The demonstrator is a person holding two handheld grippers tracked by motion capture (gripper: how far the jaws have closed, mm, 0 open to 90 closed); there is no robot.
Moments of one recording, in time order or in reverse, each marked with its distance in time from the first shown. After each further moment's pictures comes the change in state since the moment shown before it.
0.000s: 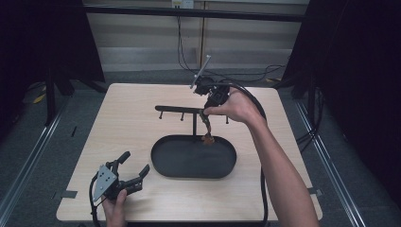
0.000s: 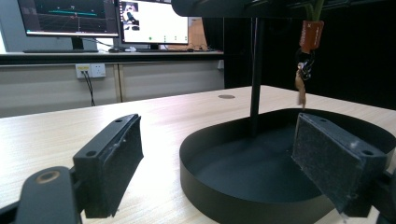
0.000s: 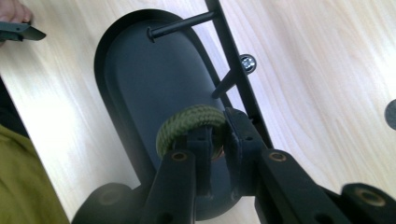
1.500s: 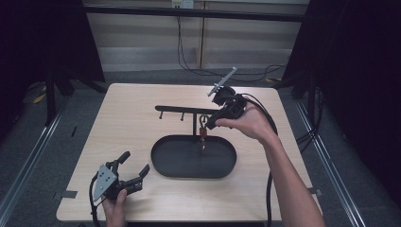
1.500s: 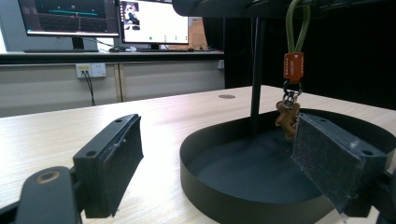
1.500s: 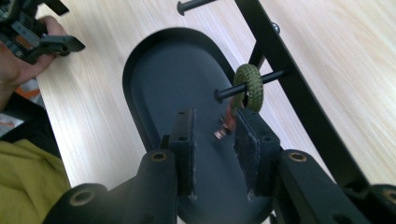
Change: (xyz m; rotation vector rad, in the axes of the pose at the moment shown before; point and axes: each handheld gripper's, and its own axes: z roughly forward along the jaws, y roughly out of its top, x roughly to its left) left arm 0.000 0.000 0.000 0.001 0.003 -0.003; right arm 0.010 -0.057 -0.002 -0.223 0.073 0.070
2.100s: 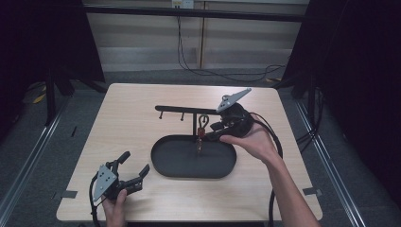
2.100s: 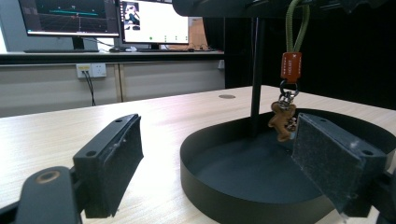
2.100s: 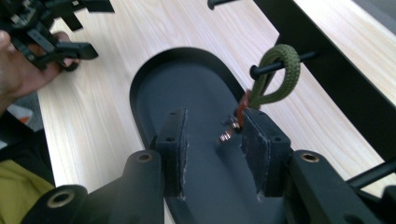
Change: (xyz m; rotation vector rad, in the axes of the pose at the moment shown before) left arm 0.000 0.000 0.000 -0.001 -0.001 -0.002; right arm 0.024 -0.042 0.005 -0.193 -0.041 -0.045
